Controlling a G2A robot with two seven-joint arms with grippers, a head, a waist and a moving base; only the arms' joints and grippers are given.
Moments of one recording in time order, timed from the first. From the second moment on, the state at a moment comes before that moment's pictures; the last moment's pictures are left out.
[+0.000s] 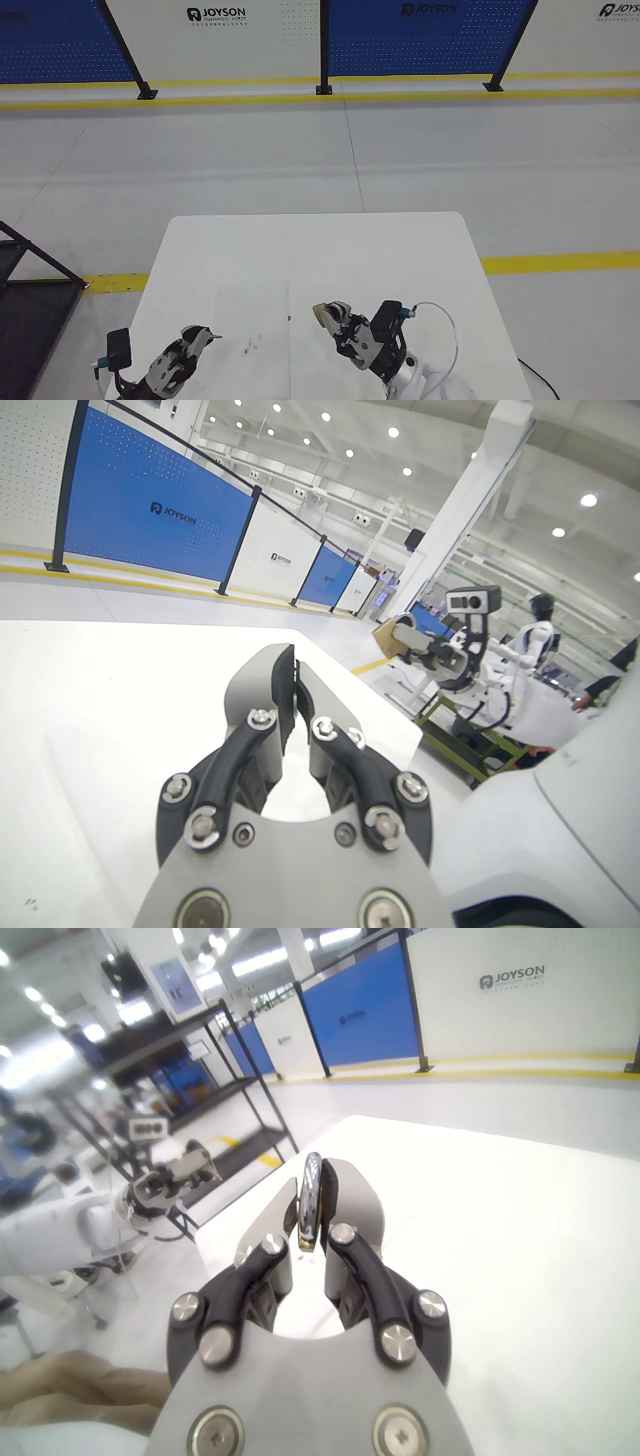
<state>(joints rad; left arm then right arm) 2.26 -1.07 -1.70 -1.75 0.80 -1.01 0.41 -1.88 -1.18 1.07 -1.96 -0.99 -0.41 -0.07</state>
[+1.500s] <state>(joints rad) 2.19 -1.00 -1.45 -1.83 -0.33 -1.00 -0.17 -1.63 -1.26 0.80 -1.73 -0.69 -0.72 -0.41</state>
